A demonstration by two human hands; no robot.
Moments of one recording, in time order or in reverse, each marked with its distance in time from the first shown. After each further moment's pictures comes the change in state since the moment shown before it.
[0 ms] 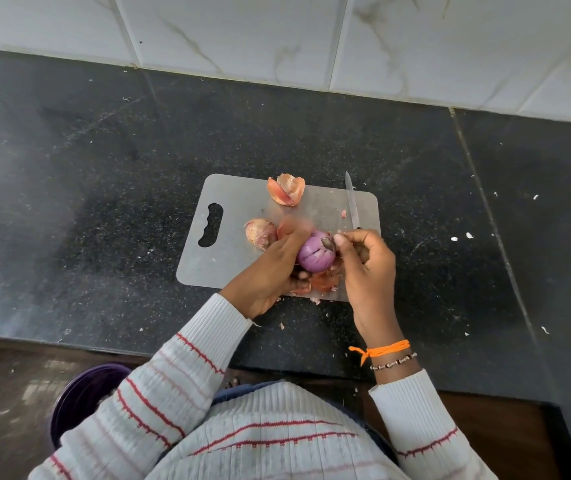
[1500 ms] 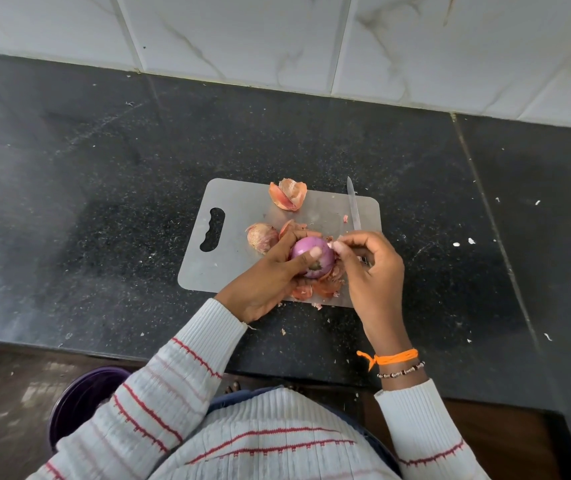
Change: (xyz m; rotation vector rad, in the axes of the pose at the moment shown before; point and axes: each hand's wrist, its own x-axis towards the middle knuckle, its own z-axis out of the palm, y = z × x) left_hand 0.001 -0.006 -0.014 -0.149 -0.174 0.103; right_hand 0.003 -0.008 -0.007 -0.128 -0.026 -0.213
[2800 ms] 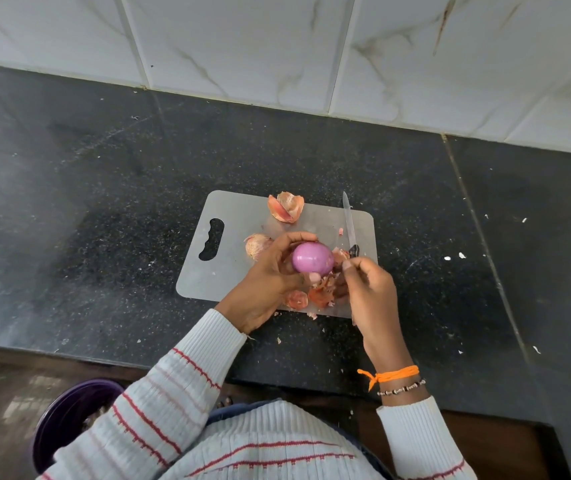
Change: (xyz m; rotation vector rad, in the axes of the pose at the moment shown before) left_hand -0.001 -0.003 0.001 0.052 0.044 0.229; right_hand -0.007 0.007 -0.003 0.080 -0.076 0.351
